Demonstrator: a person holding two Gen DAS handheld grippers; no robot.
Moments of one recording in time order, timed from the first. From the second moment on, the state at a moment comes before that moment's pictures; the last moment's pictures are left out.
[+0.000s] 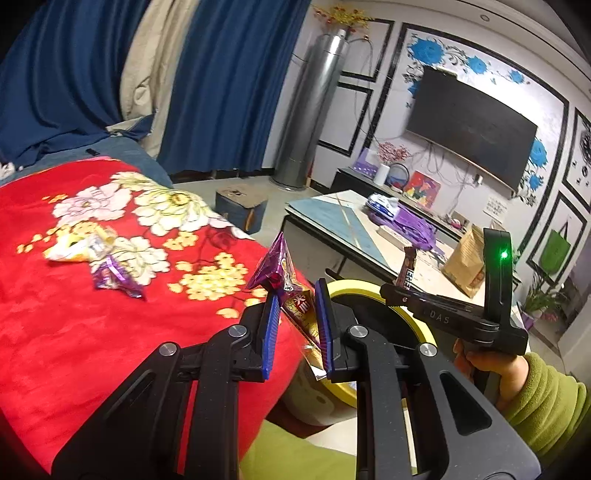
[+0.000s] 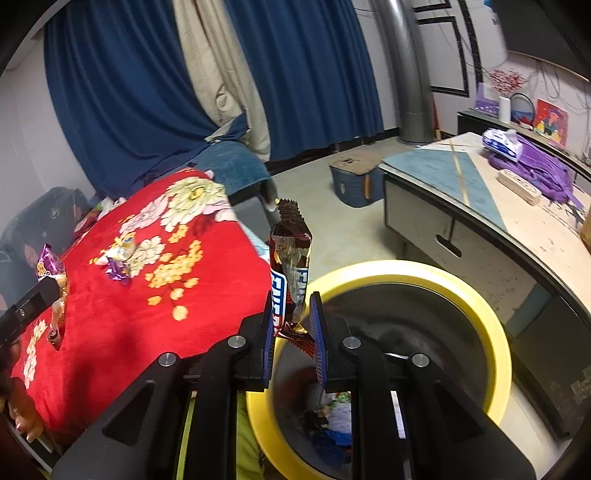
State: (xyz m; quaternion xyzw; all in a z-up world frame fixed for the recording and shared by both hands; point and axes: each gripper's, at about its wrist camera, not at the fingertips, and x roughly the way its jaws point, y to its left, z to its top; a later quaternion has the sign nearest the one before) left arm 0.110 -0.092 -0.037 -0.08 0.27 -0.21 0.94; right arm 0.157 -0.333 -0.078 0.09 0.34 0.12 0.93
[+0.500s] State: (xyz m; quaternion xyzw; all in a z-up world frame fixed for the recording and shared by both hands) left arm 0.138 -0.165 -0.047 -0.05 0.30 -0.28 0.91; right arm 0.138 -0.379 -0.111 0.13 0.36 0.08 0.92
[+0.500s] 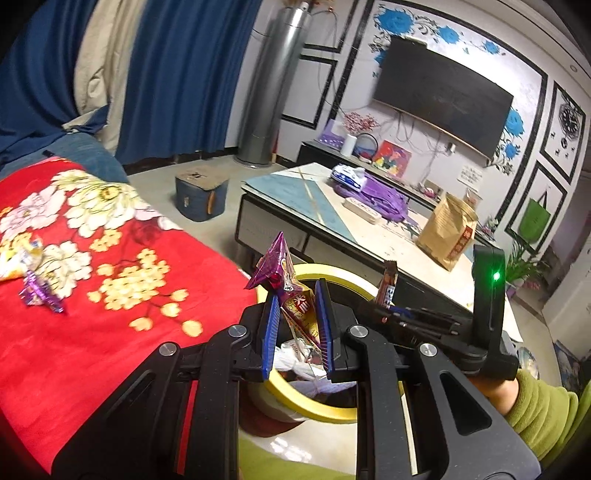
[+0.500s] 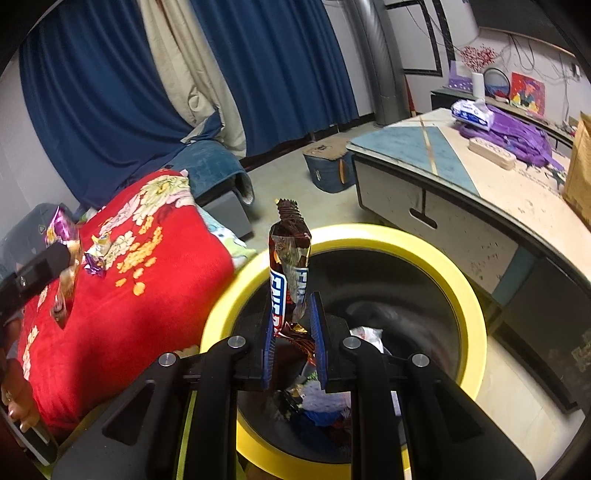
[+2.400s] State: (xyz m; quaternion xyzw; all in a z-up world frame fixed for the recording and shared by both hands) left arm 0.170 -0.217 -0.098 -0.01 0.38 -0.32 0.87; right arm 0.121 -0.455 -0.124 0.24 0.33 0.00 0.91
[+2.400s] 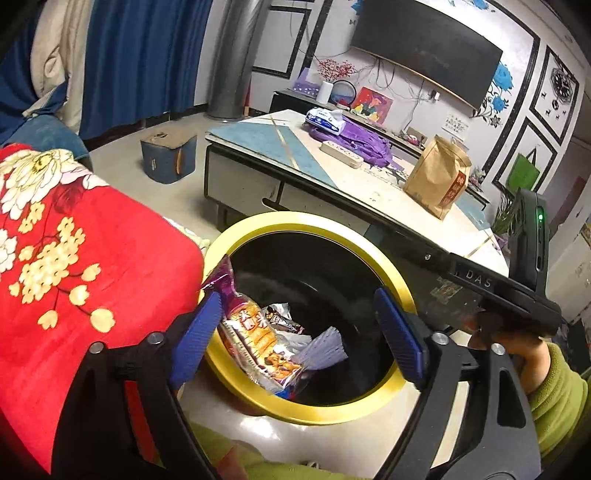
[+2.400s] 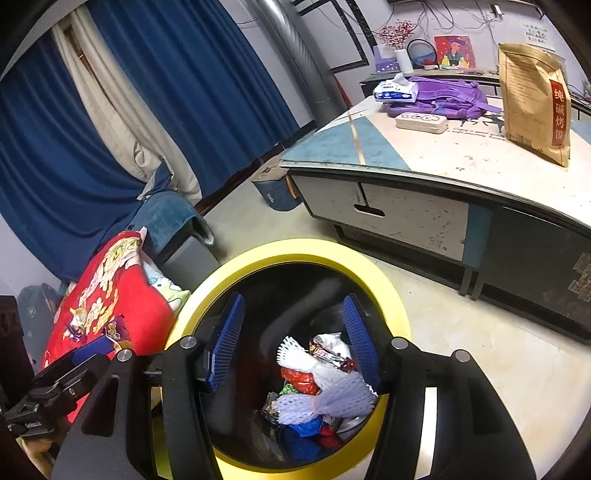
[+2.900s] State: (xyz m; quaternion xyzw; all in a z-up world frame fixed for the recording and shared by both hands) left arm 0.171 -0.155 -0.068 -0.11 0.33 -0.28 0.89; right arm 0.145 -0.394 -0.066 0.17 0.30 0.07 0.94
